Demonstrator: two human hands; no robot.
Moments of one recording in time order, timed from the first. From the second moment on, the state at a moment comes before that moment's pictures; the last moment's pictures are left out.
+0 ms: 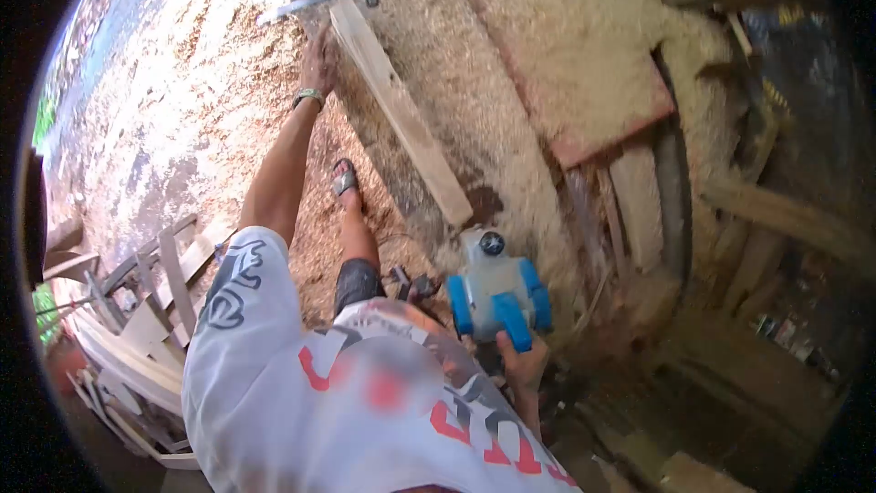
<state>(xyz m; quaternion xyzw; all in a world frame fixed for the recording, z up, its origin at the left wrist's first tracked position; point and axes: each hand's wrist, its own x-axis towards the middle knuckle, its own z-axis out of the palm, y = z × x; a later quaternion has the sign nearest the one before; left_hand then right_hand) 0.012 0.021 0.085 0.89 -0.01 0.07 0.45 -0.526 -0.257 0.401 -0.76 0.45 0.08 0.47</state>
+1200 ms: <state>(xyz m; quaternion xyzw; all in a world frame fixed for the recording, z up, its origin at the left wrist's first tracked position) -0.024 -0.151 0.145 0.77 -0.59 -0.22 0.03 -0.564 -0.142 0.408 -0.58 0.73 0.00 0.37</state>
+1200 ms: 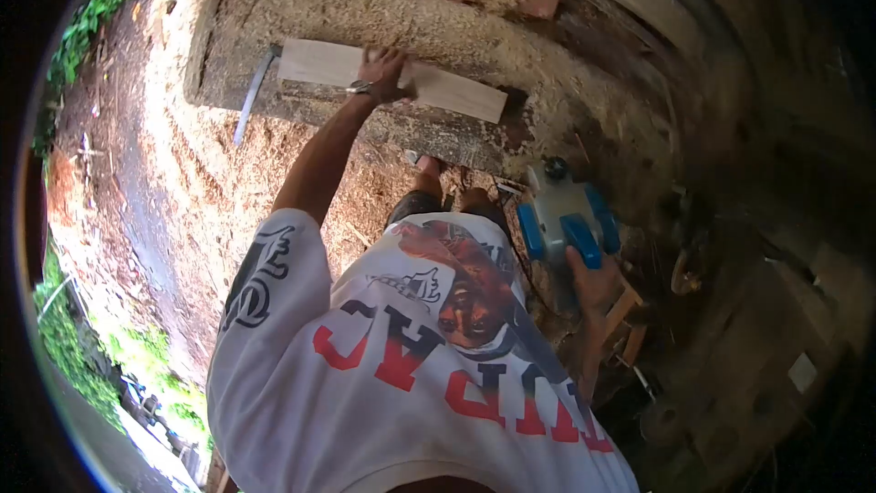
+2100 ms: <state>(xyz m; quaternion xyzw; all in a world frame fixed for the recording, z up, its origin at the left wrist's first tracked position) 0.153 0.018 0.115 0.86 -0.10 -0.15 0.48 -0.411 -0.290 0.302 -0.79 0.27 0.12 0.53</state>
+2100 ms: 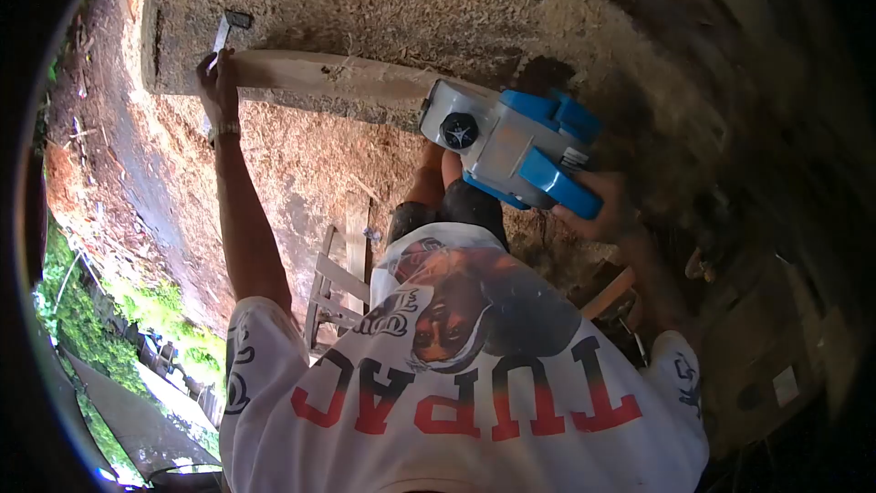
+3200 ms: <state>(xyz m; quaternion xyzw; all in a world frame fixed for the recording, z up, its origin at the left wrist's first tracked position) 0.169 0.032 0.144 0.70 0.04 -0.41 0.59 -0.145 -0.207 0.282 -0.81 0.14 0.08 0.56</state>
